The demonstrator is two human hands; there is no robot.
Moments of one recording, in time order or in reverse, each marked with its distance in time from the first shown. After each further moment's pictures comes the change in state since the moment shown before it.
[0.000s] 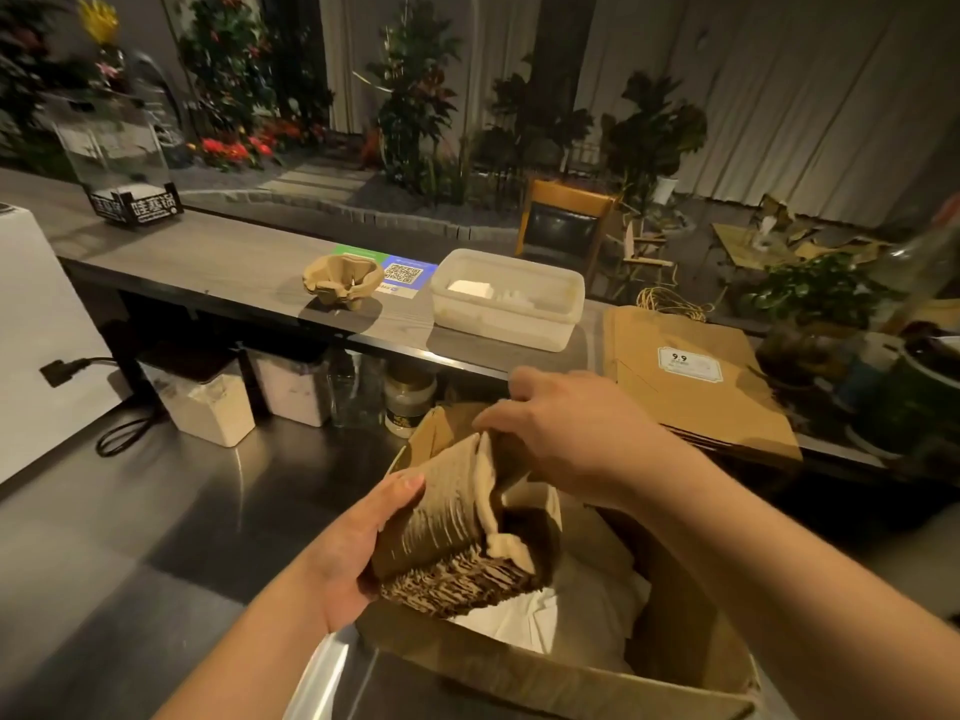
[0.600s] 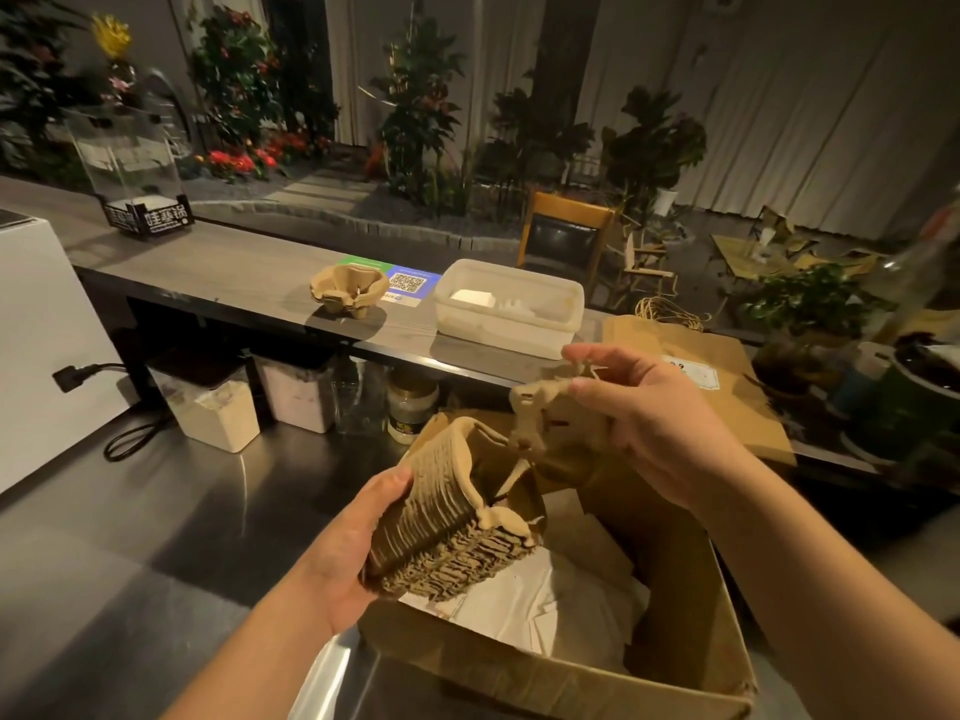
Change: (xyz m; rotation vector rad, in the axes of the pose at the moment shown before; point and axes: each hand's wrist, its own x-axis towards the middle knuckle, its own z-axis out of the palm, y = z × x) left_hand -0.012 0.001 0.004 -0.008 0.099 0.085; right_hand -0.035 0.024 -0.010 1.594 0.298 0.655
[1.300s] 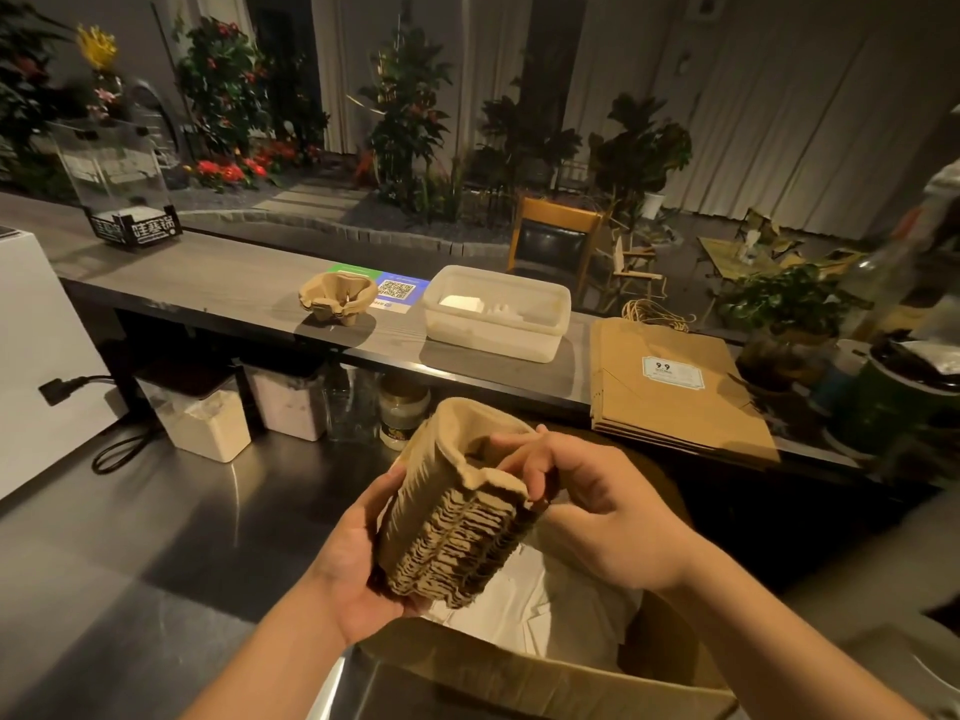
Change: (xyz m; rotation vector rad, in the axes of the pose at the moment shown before) left_hand -0.007 0.002 0.026 -0.225 0.050 -0.177; right_hand -0.033 0.044 0.010 -0.448 -0.374 -0.458
